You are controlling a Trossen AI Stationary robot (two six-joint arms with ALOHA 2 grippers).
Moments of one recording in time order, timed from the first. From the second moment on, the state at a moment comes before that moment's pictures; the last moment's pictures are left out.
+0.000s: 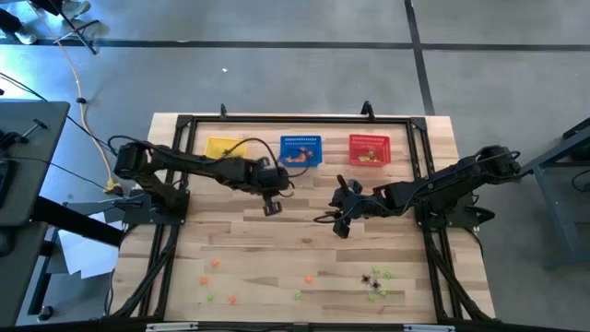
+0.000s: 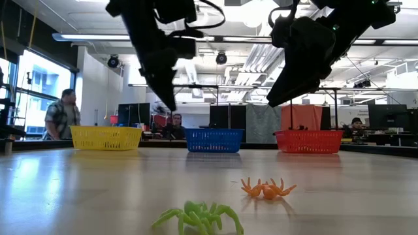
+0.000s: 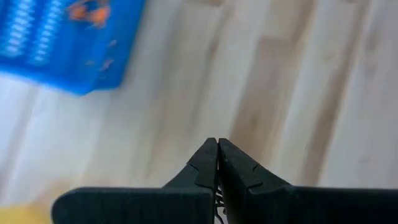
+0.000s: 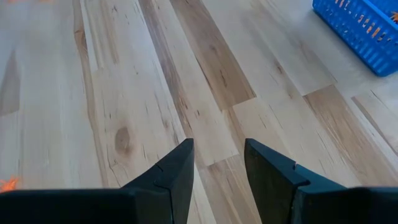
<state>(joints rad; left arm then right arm) 0.02 1.65 1.14 -0.64 -0.26 -0.18 0.22 1.41 0.74 -0.14 0.30 0.49</state>
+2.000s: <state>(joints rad) 0.73 1.38 0.75 -0.66 -0.14 0.00 0.22 1.41 0.74 -0.13 0.30 0.52</state>
